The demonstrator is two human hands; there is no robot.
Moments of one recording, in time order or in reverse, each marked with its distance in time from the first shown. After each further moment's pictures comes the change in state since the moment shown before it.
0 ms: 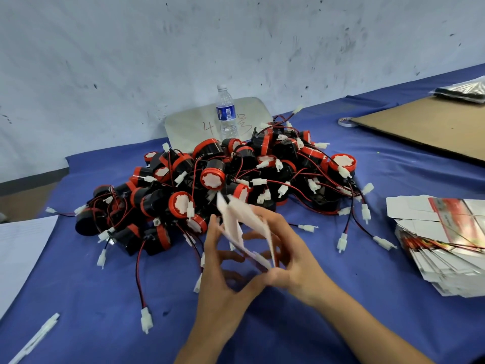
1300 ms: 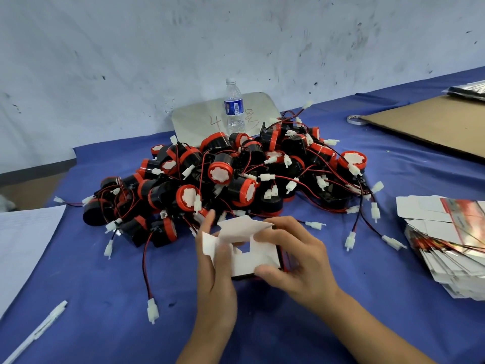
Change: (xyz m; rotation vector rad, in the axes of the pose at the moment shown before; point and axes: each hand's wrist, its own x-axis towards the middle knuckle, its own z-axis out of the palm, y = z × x) left_hand -0.006 0.013 -0.003 -0.195 0.178 -0.049; right_hand -0.005 0.009 0.007 -0.555 0.209 -0.384
